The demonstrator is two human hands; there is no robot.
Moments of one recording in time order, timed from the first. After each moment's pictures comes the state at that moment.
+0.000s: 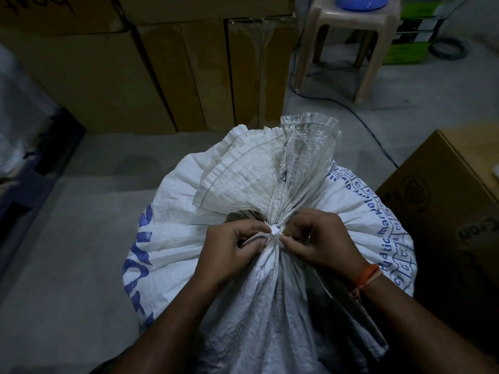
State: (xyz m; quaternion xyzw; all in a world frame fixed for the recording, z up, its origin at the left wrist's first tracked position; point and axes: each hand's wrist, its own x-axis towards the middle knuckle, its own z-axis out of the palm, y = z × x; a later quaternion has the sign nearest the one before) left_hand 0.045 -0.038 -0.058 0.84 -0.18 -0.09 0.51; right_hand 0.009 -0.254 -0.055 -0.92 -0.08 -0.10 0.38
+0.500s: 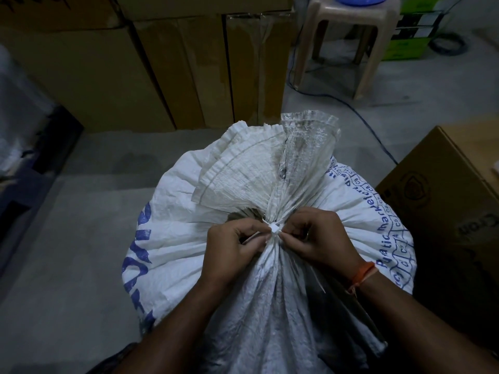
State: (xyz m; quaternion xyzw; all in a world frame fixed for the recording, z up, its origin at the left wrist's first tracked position) left_hand 0.039 -0.047 -0.070 0.82 -0.13 -0.07 0.55; right_hand 0.008 -0.250 -0.058 -0.92 -0.08 -0.11 0.36
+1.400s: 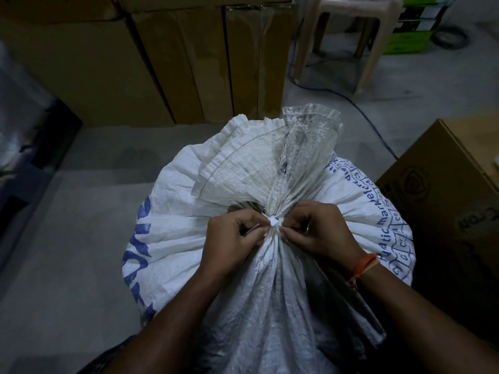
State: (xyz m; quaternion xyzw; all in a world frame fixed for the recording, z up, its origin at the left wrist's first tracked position) left_hand 0.044 -0.047 -0.069 0.83 -0.13 -0.10 0.53; right_hand 0.010 -0.255 -0.060 -0.93 -0.09 -0.08 0.36
